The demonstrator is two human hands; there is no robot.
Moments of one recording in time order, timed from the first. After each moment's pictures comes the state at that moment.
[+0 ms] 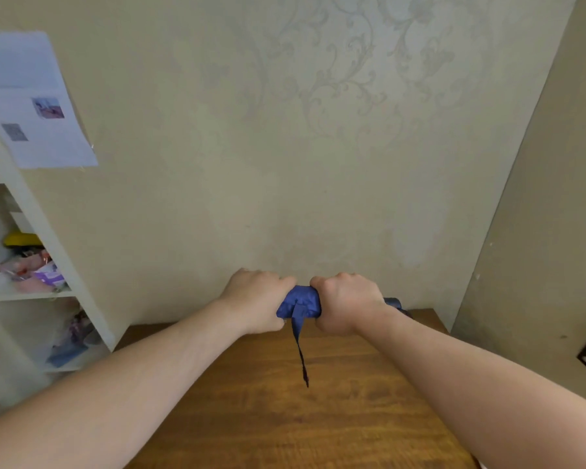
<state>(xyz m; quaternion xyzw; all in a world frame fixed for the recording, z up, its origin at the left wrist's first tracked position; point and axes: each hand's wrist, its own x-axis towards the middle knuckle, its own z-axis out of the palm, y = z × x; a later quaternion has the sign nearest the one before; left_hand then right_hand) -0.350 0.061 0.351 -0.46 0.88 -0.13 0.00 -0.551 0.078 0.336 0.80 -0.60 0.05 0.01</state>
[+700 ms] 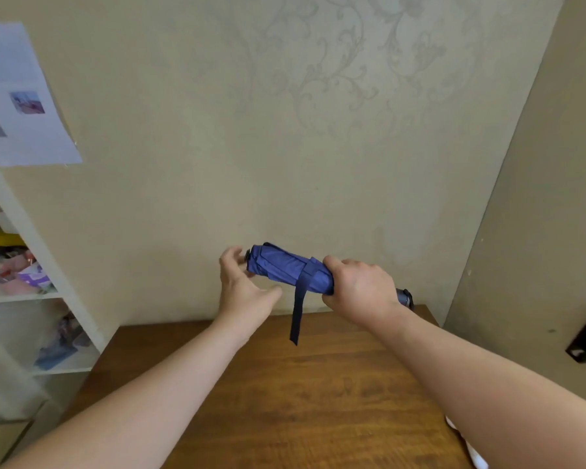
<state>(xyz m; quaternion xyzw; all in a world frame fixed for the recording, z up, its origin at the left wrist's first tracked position) -0.364 0.071 0.322 -0.56 0.60 0.30 -0.48 -0.582 0.077 0.330 0.75 -0.63 0.17 0.10</state>
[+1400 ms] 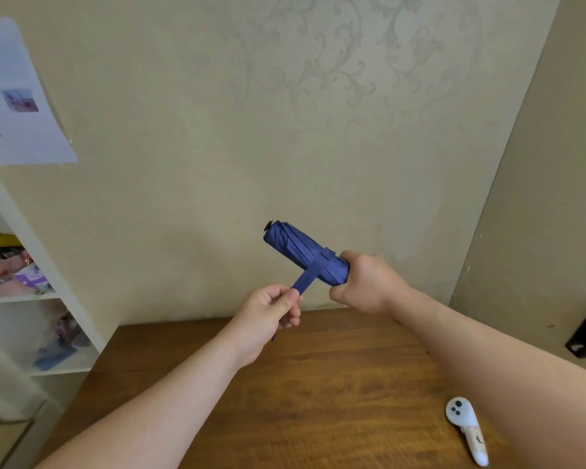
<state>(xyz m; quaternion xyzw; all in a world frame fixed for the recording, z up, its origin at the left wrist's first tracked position) -0.377 0.090 0.309 -0.47 0.59 0.53 -0.39 -0.599 0.086 0.355 0.68 -0.67 0.23 -0.17</state>
